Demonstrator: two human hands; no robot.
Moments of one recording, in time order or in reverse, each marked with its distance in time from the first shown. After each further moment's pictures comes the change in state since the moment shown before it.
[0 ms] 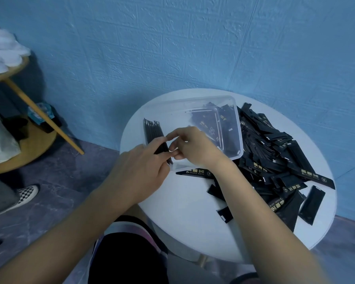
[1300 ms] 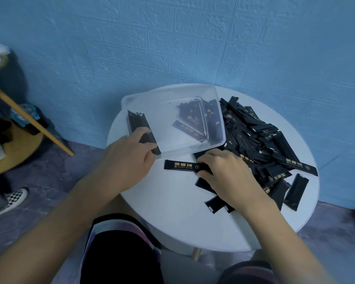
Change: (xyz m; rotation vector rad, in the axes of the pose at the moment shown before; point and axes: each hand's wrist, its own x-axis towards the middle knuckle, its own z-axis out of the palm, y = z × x) left_hand 0.013 -0.001 -0.006 -0.117 -0.005 -0.047; right_hand -0.103 0.046 -0.031 -0.836 0.230 -0.104
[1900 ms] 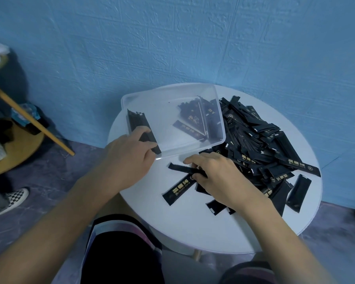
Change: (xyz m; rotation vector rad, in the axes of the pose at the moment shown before) left_hand 0.005 -0.002 -0.003 0.002 -0.015 -0.015; right_hand 0.007 -0.004 0.008 0.191 -0.064 -0.148
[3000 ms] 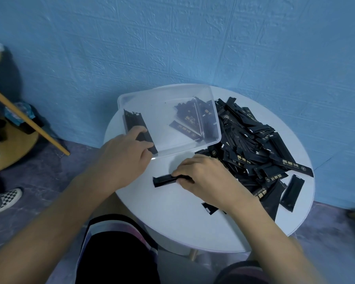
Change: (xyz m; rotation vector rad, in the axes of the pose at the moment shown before) left_hand 0.001 -0.001 0.001 -0.027 0.008 0.004; right_hand 0.005 -0.009 0.011 -0.047 0.011 -0.171
